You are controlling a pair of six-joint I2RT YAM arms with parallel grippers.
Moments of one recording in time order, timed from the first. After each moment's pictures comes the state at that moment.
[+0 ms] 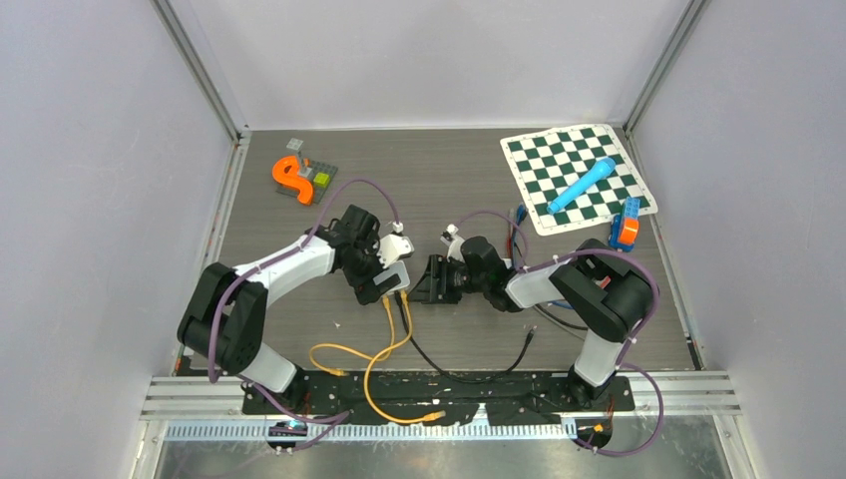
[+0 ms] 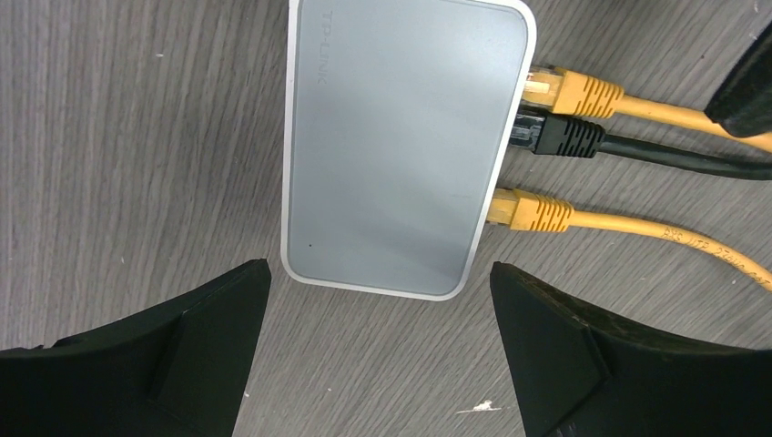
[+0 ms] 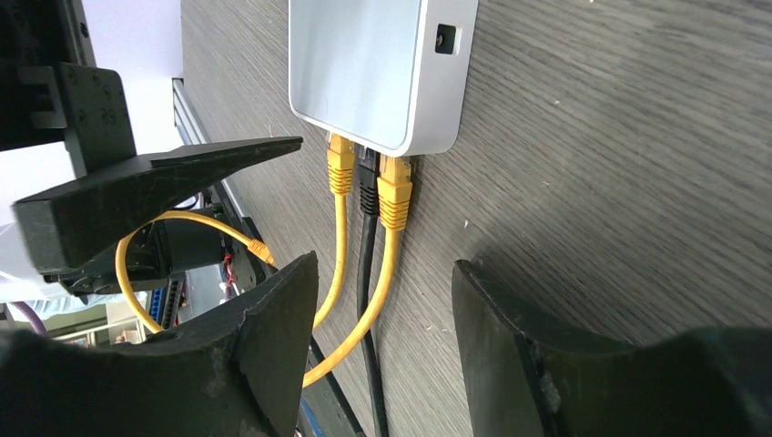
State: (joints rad) left arm -0.50 1.52 0.89 -0.56 0.21 0.60; right arm 0.75 1.75 0.61 0.59 -0.49 0.87
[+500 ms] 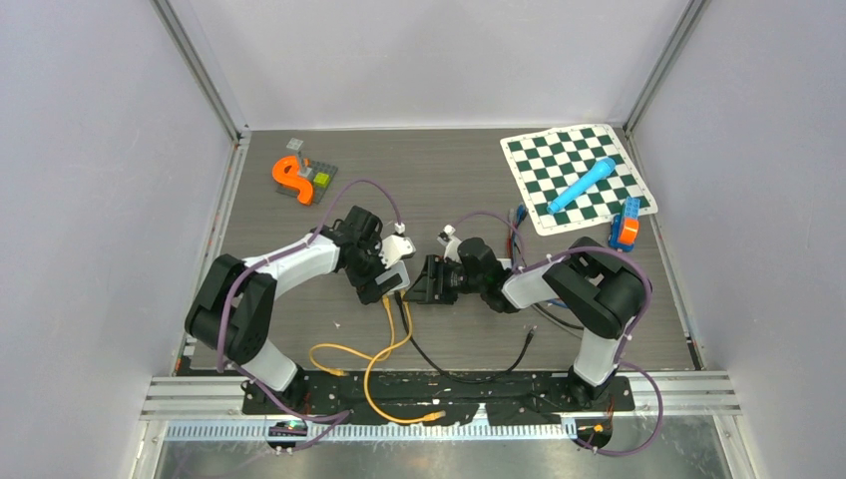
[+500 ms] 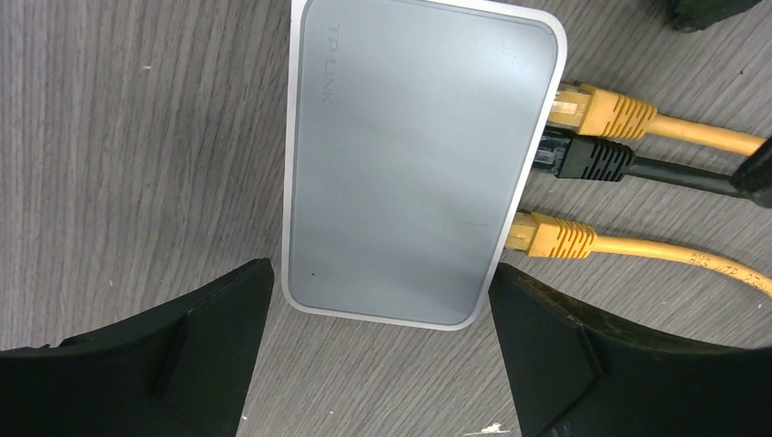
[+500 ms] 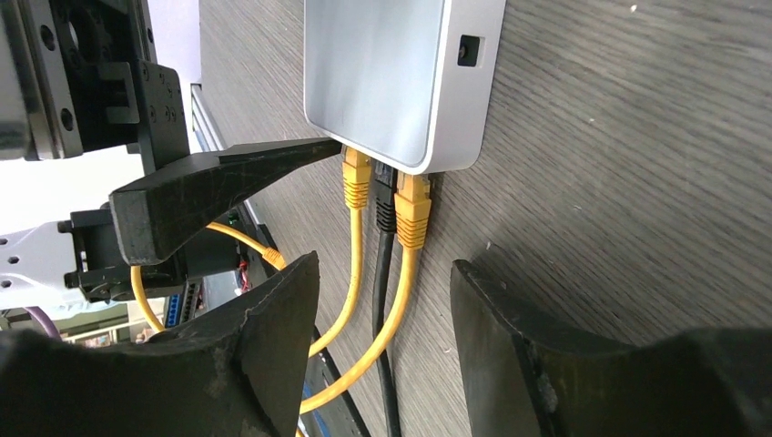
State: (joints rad) left arm -0.50 1.59 0.89 -0.52 0.20 0.59; right arm 0.76 1.79 0.62 0.65 -0.49 0.91
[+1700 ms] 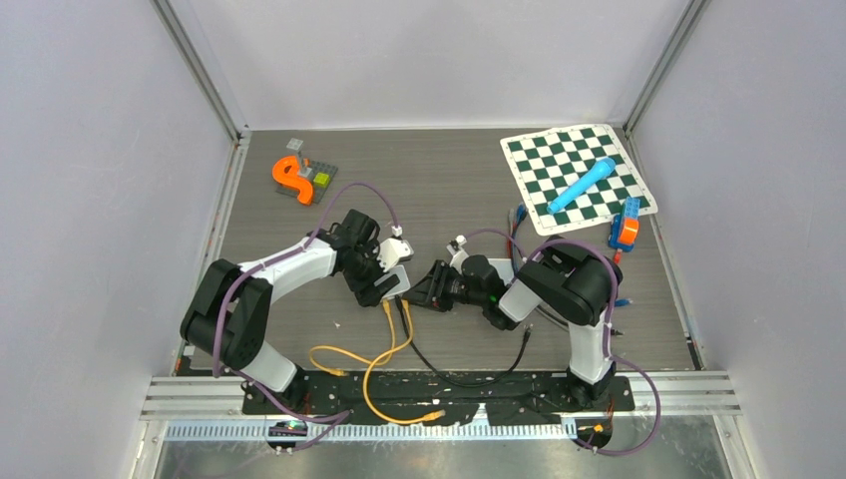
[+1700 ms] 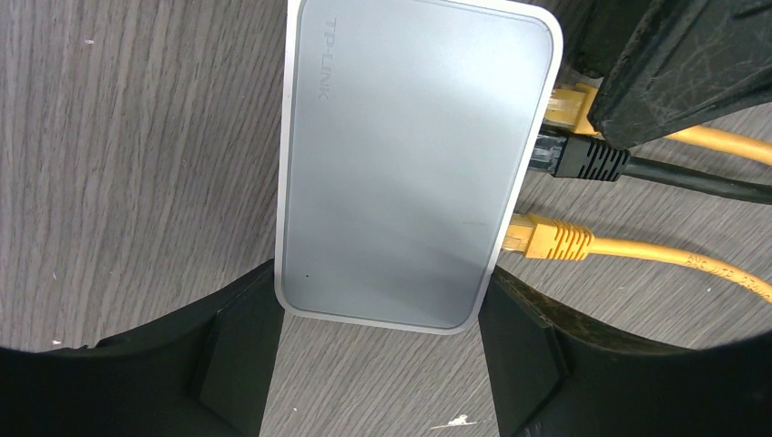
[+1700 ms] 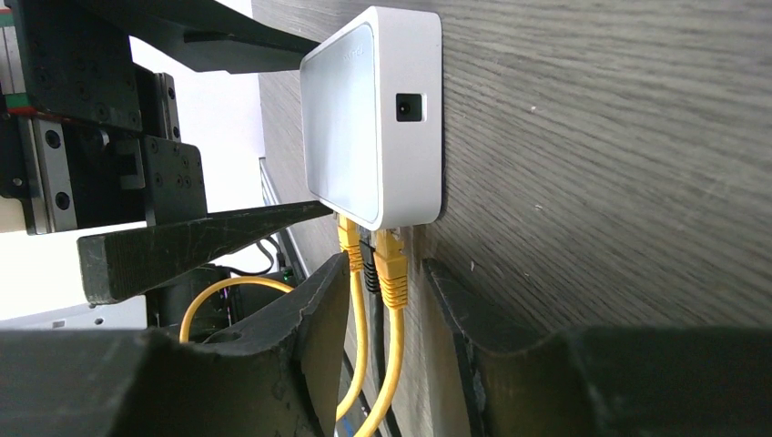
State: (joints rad) left arm -0.49 1.55 0.85 -0.53 0.25 0.55; right arm 0.80 1.94 0.52 1.06 -0.36 1.20
